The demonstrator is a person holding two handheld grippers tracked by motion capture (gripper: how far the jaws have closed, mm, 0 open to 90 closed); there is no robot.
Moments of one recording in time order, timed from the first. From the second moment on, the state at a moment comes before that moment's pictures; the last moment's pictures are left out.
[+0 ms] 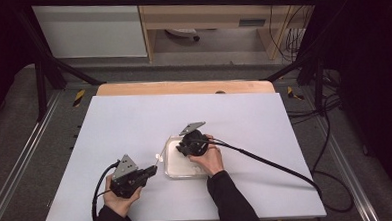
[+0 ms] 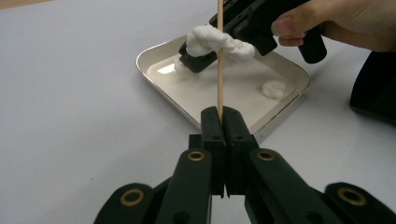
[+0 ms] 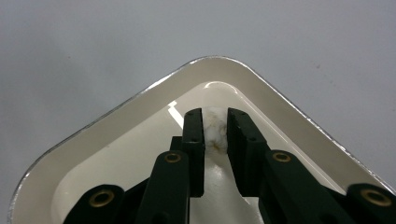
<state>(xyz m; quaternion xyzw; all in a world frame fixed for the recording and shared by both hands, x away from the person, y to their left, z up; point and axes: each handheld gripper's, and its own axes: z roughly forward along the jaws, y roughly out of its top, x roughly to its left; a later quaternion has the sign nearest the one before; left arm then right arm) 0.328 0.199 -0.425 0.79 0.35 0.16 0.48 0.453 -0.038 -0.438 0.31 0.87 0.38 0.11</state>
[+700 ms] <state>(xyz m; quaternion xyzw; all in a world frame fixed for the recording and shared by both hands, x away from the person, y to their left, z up) 0.327 0.197 -0.425 0.79 0.35 0.16 0.48 0.426 -0.056 -0.393 0.28 0.85 0.43 0.10</state>
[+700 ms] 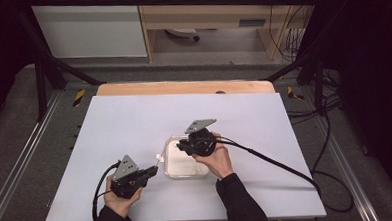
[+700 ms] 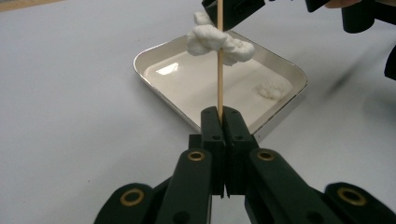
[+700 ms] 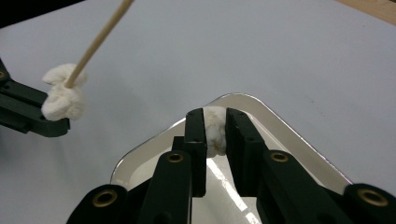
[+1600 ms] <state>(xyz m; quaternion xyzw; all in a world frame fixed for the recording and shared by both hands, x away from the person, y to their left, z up) 0.322 0.187 -0.424 0.80 0.32 0.16 0.48 0.405 -0.109 -0.353 0.28 0.79 0.54 0.07</state>
